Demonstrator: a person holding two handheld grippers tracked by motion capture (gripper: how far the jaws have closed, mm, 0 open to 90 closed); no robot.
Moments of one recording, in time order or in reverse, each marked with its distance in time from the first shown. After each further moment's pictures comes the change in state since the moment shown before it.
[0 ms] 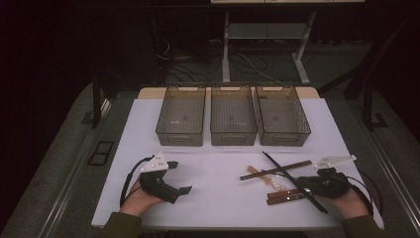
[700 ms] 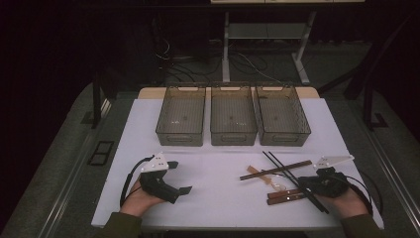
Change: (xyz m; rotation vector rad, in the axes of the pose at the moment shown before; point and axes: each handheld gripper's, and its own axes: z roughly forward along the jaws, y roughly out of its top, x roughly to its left) left arm 0.000 0.000 0.000 0.000 0.001 -0.001; right arm -0.005 -0.002 0.005 0.019 -0.020 -0.011
